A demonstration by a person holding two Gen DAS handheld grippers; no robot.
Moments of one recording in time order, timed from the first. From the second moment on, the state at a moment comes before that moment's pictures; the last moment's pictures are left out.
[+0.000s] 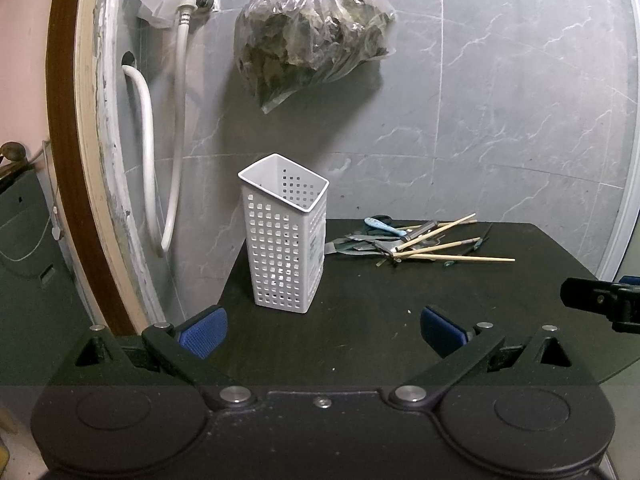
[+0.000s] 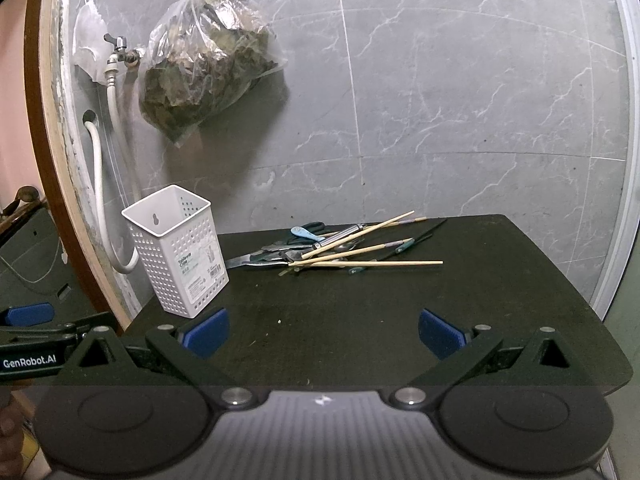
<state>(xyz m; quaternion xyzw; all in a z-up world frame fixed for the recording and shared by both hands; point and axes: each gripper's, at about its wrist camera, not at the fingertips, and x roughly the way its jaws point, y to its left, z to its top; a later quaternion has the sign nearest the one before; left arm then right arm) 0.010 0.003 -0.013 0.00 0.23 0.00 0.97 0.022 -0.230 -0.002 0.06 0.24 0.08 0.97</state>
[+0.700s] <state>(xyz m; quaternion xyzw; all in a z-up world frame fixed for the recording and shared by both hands) 0.027 0.014 -0.016 -0.01 0.26 0.01 0.97 0.034 -0.221 -0.008 0.05 0.26 0.07 0.96</state>
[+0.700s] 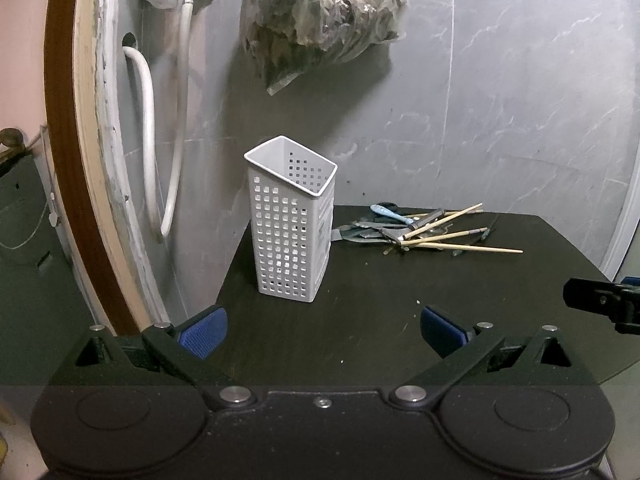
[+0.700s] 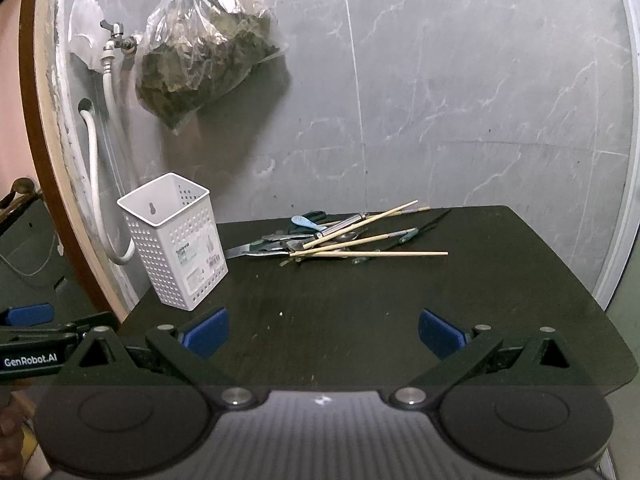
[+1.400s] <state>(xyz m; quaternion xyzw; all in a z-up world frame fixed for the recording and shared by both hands) 0.135 0.024 -0.040 0.01 0.25 0.06 0.97 0.115 -0.239 -0.028 0.04 0.30 0.08 0.95</state>
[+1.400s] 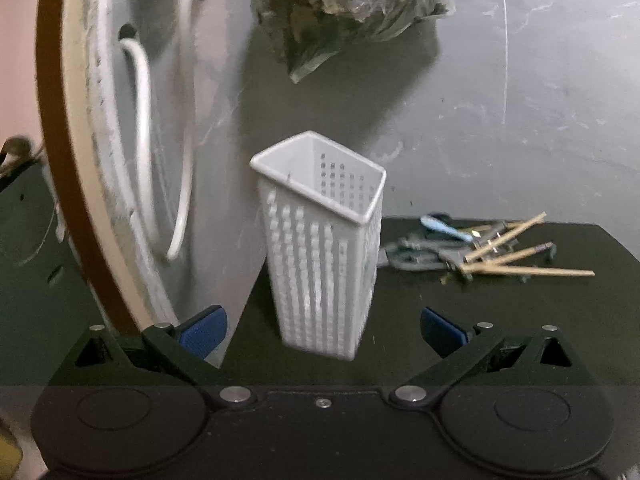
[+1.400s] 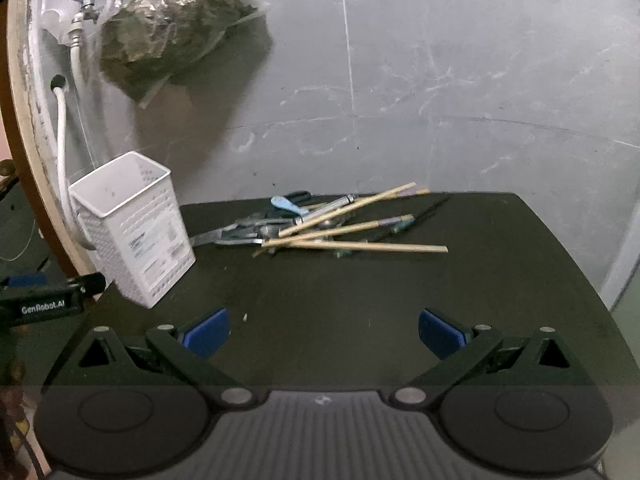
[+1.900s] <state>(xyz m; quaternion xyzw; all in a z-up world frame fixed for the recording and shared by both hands) 0.221 0.024 -0.045 0.10 0.23 0.10 0.96 0.198 -0.253 -0.050 0.05 0.34 0.13 0.93</state>
